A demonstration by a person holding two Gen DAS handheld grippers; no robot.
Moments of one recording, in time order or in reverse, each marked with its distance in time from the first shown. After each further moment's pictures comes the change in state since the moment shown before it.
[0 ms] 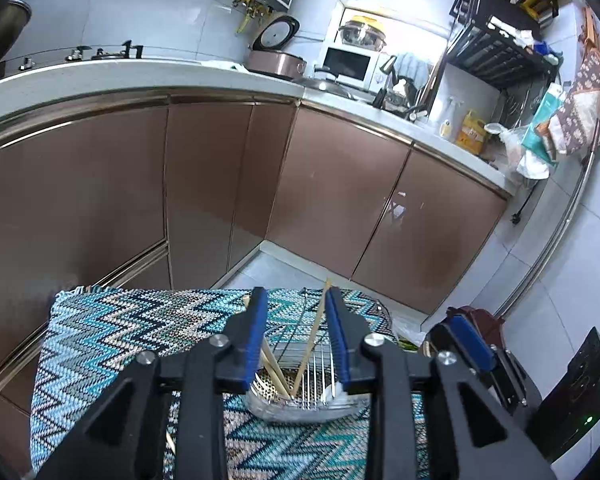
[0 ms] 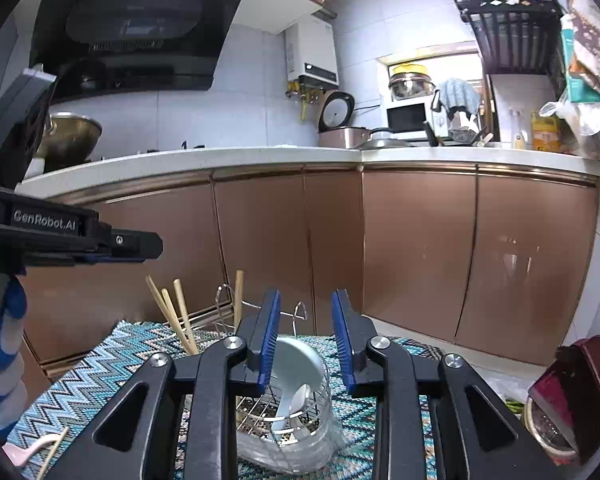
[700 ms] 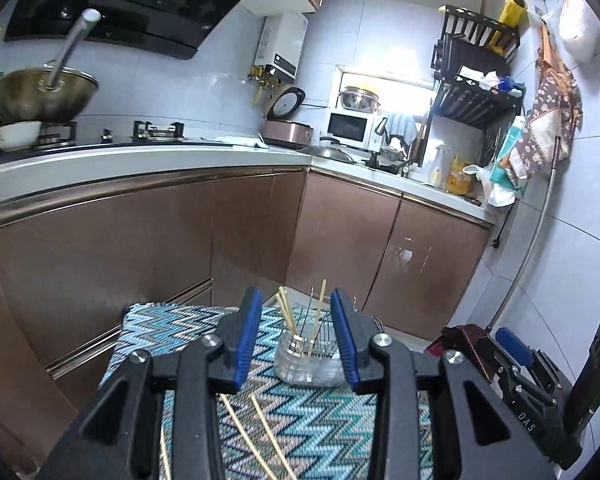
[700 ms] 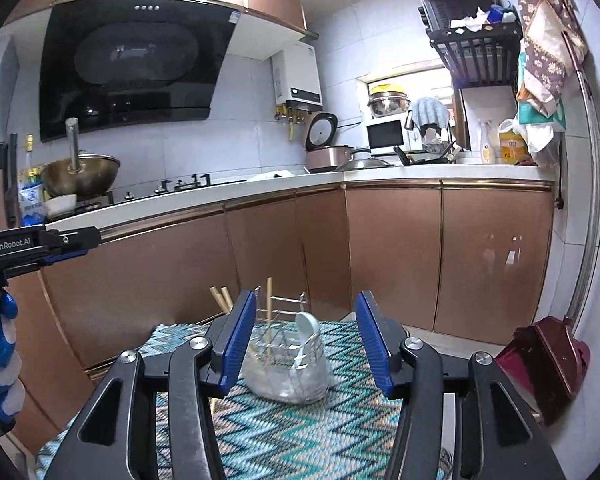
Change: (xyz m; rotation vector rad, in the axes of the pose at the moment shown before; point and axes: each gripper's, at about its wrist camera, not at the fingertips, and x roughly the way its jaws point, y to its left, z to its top) left arm -0.209 -0.014 -0.053 0.042 -0.220 0.073; right arm -0.164 0.014 0.021 0.044 -0.008 -0.009
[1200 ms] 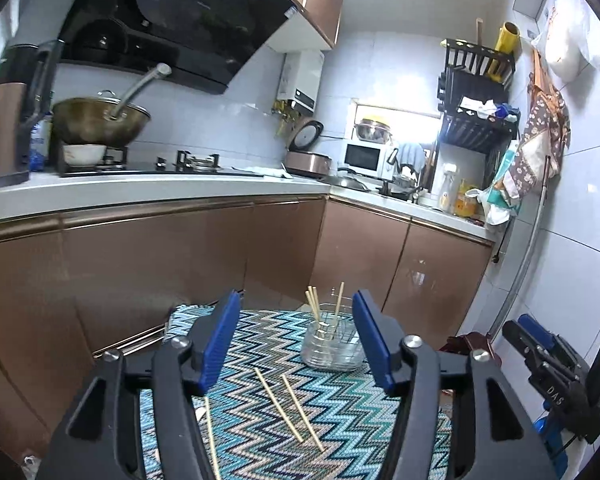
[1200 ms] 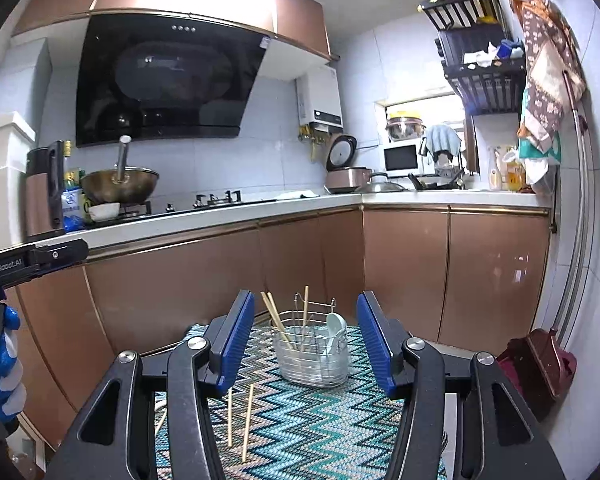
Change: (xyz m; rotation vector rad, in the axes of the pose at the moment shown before) left arm -0.135 0.022 -0.030 -0.010 -0.112 0.073; right arm -0.101 0.035 0.004 -0.036 -0.065 0.048
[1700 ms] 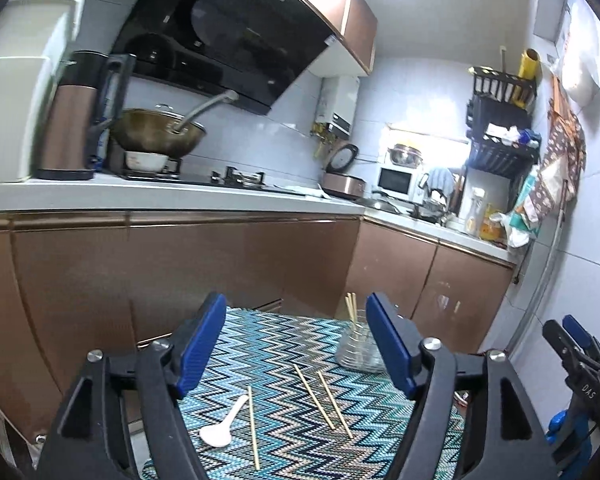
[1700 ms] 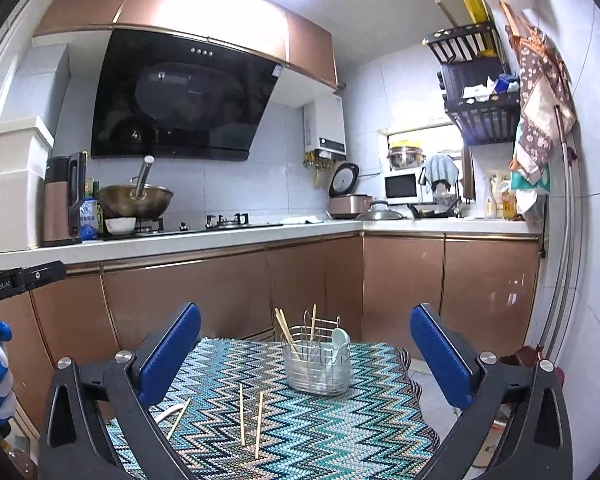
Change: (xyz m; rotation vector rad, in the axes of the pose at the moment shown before) left arm -0.074 0.036 -0.014 -0.062 -0.084 0.121; right arm -0.053 0.026 0.004 -0.034 -0.090 -0.015
